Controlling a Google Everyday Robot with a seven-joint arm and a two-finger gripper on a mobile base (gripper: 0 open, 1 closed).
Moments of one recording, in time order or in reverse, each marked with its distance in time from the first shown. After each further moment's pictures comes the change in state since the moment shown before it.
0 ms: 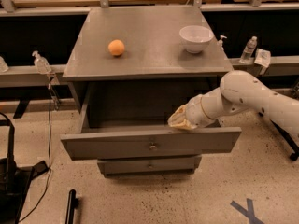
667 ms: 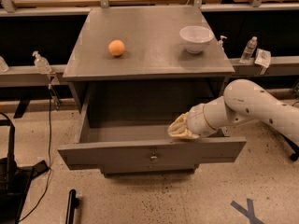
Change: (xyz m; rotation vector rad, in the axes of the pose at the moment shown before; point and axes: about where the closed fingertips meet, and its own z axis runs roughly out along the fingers) arm -0.005 0.035 -0.005 -0.016 -0.033 -0.053
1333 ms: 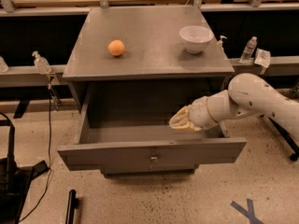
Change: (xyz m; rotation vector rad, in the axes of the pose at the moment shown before) arm 0.000 -0.028 -0.008 0.039 -0.040 -0.012
